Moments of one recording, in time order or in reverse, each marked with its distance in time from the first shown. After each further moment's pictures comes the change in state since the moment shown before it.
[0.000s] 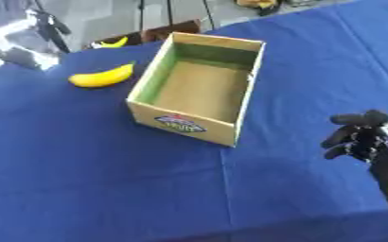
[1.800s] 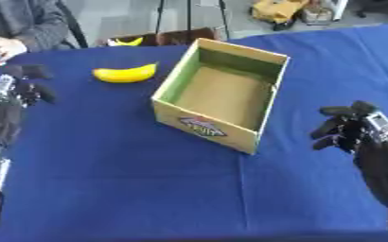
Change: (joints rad) left arm 0.572 -0.493 0.258 -0.759 0.573 0.219 0.236; right arm 0.047 0.023 -0.046 0.000 -0.013 -0.012 -0.040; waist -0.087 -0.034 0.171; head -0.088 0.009
